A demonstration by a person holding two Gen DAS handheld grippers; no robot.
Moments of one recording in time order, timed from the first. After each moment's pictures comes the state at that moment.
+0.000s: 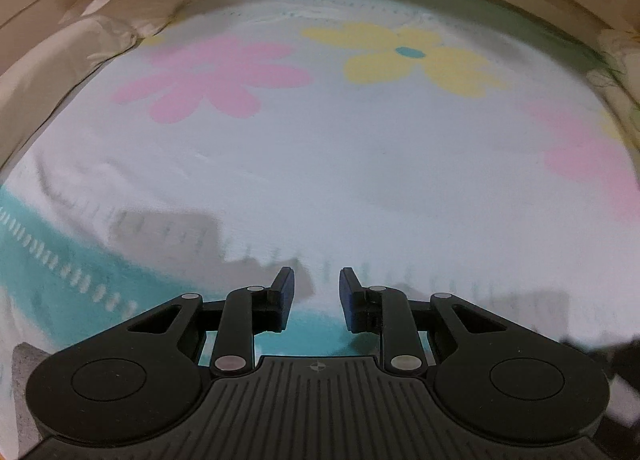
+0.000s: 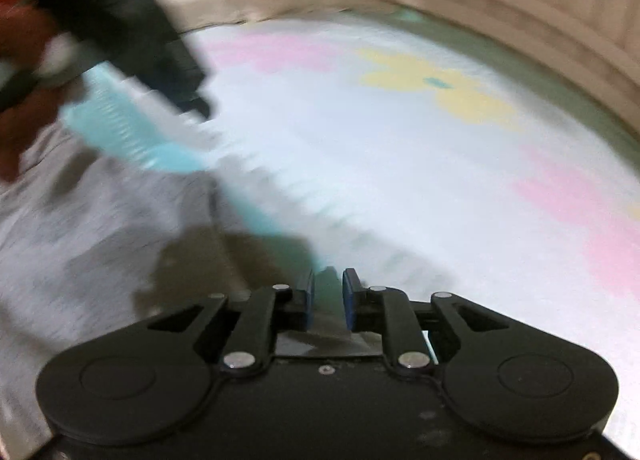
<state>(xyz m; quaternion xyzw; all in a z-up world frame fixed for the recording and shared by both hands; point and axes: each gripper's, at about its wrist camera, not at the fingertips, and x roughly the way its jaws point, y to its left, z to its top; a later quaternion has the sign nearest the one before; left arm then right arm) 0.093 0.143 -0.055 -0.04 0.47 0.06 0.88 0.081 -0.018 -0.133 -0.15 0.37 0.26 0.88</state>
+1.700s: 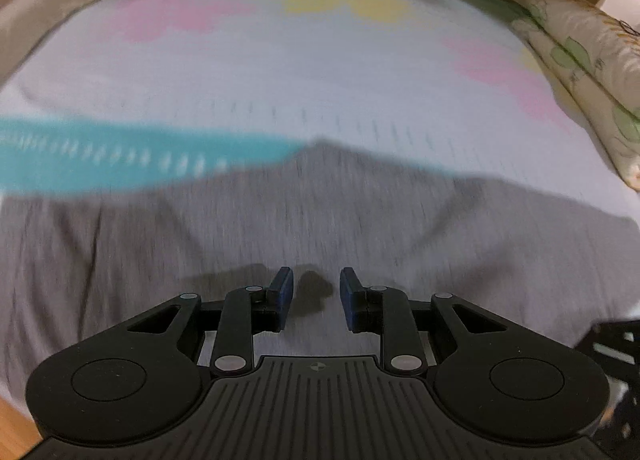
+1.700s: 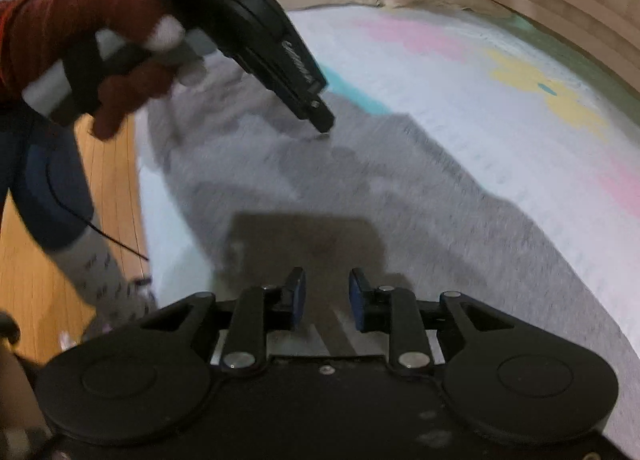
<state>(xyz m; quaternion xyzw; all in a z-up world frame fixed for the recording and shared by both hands) -0.028 0.128 -0.067 -0.06 0.52 -0.04 0.85 -0.051 -0.025 -0.107 -0.20 0.39 0.42 0.79</state>
